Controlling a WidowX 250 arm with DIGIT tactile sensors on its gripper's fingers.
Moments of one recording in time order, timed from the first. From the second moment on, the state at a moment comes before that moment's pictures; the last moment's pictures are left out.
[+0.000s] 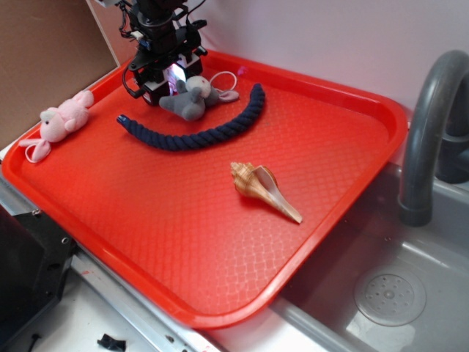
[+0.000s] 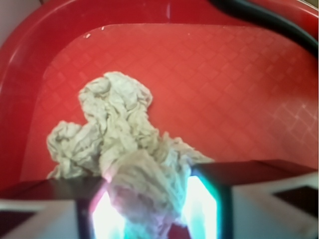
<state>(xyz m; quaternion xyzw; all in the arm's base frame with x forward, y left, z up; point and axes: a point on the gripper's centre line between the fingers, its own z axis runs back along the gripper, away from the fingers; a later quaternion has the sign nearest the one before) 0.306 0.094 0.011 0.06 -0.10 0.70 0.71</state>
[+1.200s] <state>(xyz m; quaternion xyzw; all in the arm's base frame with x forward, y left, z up) 0.225 -0.025 0.180 -0.02 -0.02 0.19 0.98</state>
